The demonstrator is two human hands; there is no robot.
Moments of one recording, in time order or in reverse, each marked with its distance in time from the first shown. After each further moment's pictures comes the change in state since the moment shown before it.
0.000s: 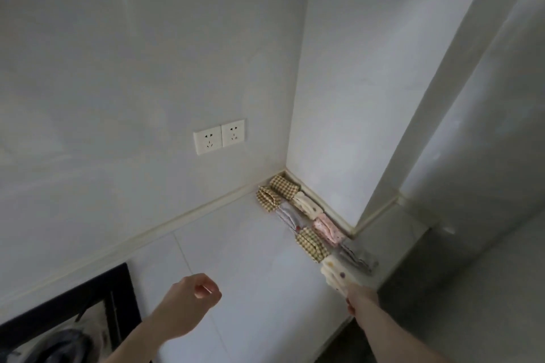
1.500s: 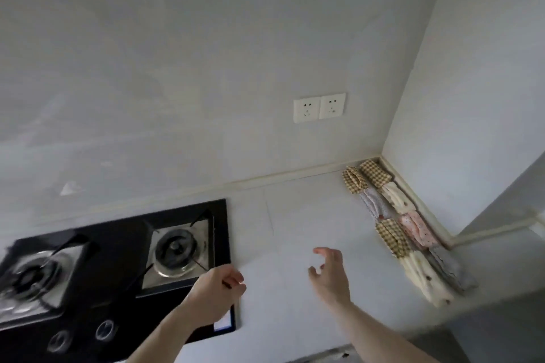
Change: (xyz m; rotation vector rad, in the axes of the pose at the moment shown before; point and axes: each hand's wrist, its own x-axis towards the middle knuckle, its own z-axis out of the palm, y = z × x) left_hand -0.123 -0.052 0.028 -0.127 0.197 -0.305; right_hand -0.121 0.048 0.126 -0.575 -0.467 -1.025
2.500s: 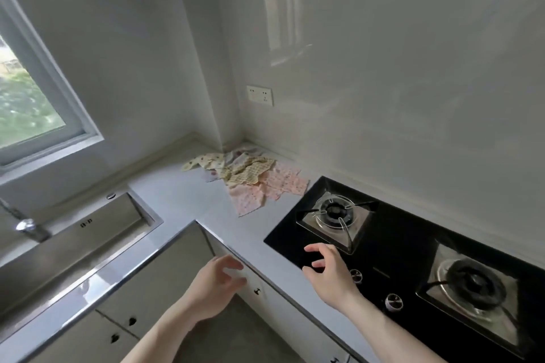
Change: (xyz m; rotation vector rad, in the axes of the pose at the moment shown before) left_hand -0.373 -0.449 -0.217 -0.291 0.707 -0.478; right_hand -0.321 -0.385 0.393 0.046 -0.924 -0.669
